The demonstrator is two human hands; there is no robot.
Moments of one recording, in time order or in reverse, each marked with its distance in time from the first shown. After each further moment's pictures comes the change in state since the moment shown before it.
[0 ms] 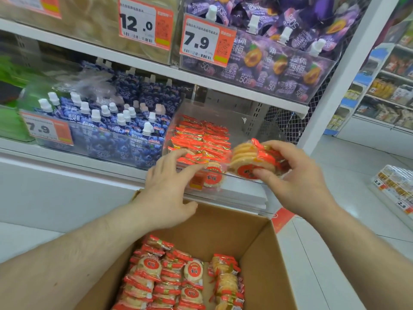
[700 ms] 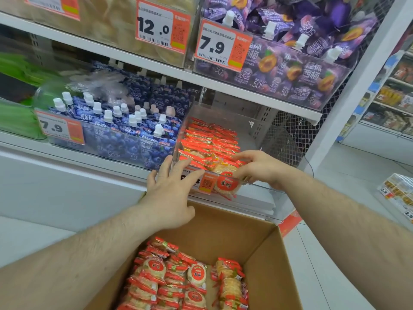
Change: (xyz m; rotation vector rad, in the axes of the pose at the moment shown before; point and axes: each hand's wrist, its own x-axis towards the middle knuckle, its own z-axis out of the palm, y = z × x) left_hand 0.005 -0.015 0.006 0.150 -0.186 -0.176; right_hand 0.075 0.021 0.066 0.134 -0.625 0.566
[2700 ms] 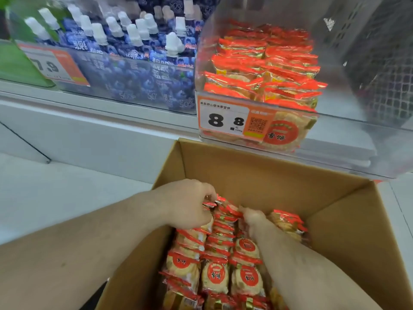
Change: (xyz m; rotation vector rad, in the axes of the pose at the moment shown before) left_hand -0.004 -0.051 0.079 -0.055 -0.686 -0.115; right_hand 0.070 0.200 0.318 0.774 -0.195 0.893
